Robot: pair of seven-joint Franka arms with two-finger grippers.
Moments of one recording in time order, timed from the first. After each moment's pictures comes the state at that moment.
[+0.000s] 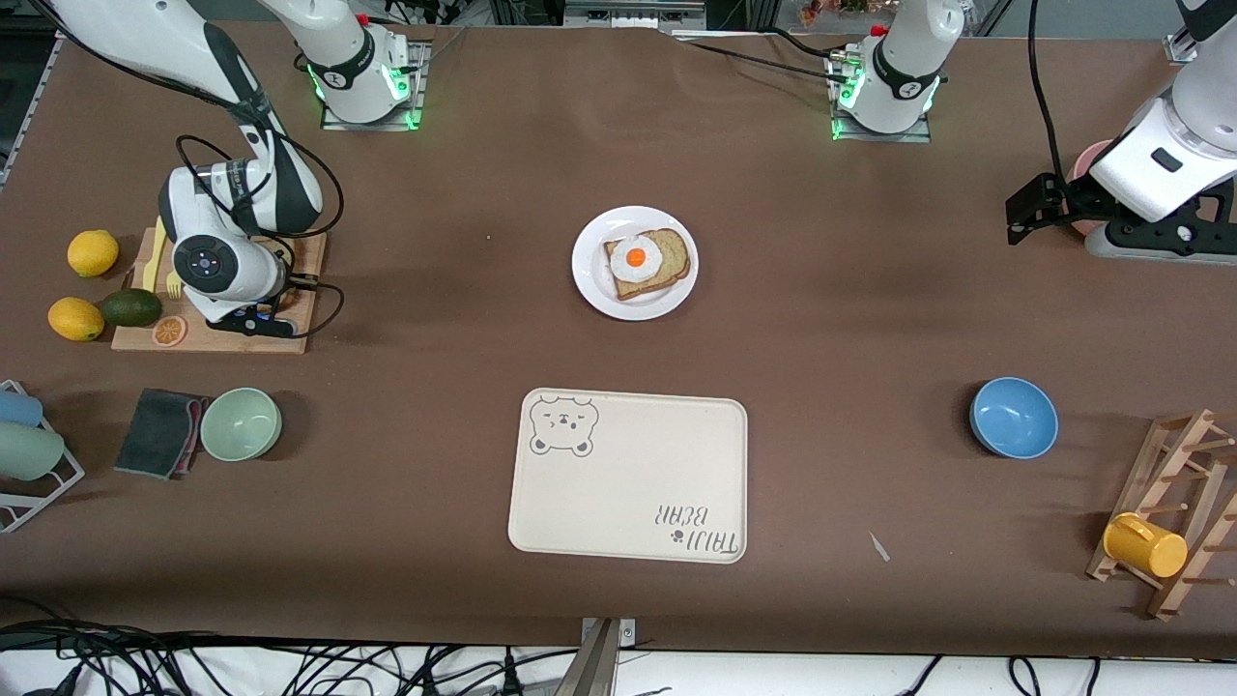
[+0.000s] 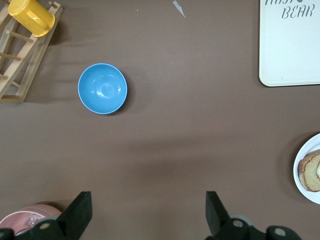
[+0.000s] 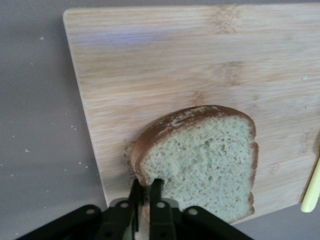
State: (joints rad) left arm -0.07 -0.03 -0.02 -1.68 0.05 1.61 -0.01; right arm 0.07 0.32 -0.09 -2.30 -0.31 2.24 0.32
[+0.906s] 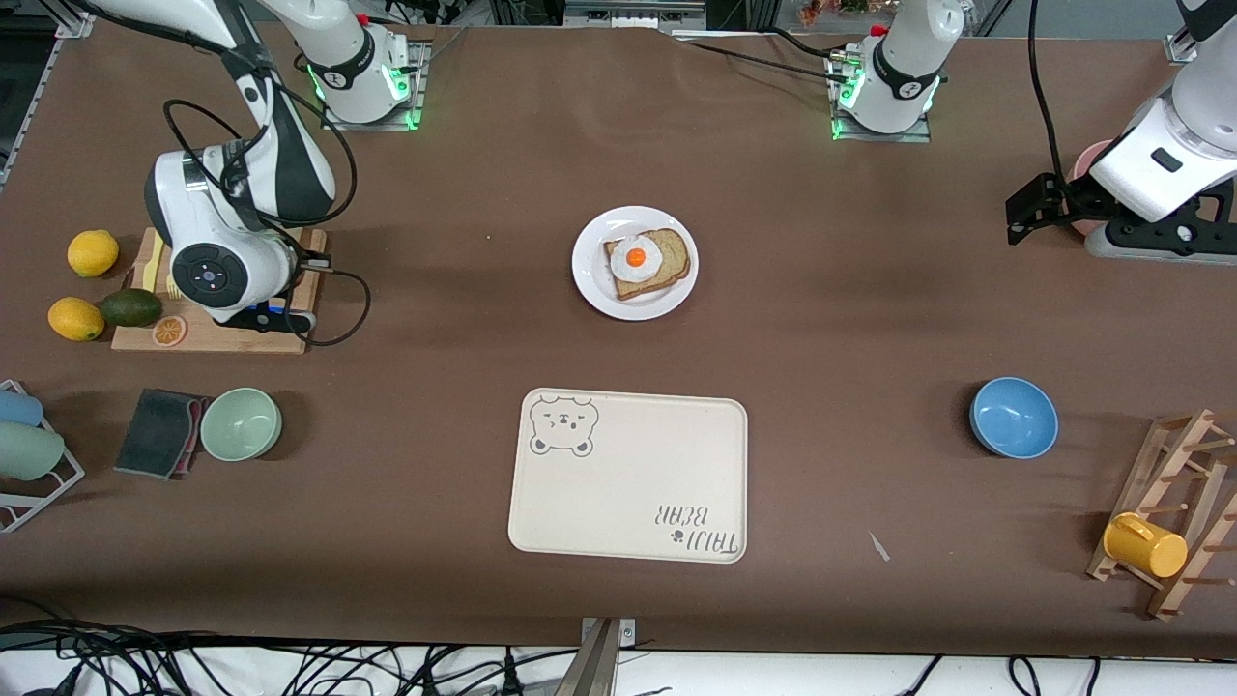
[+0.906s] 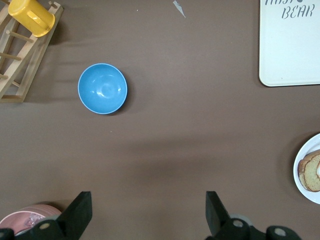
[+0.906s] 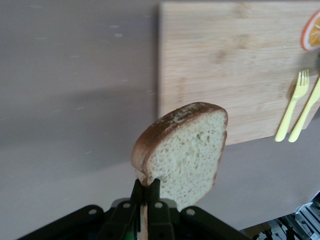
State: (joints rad) left arm -0.07 -0.03 -0.02 -1.68 0.05 1.61 -0.01; right arm 0.07 0.24 0.13 -1.99 -0.18 1.69 0.33
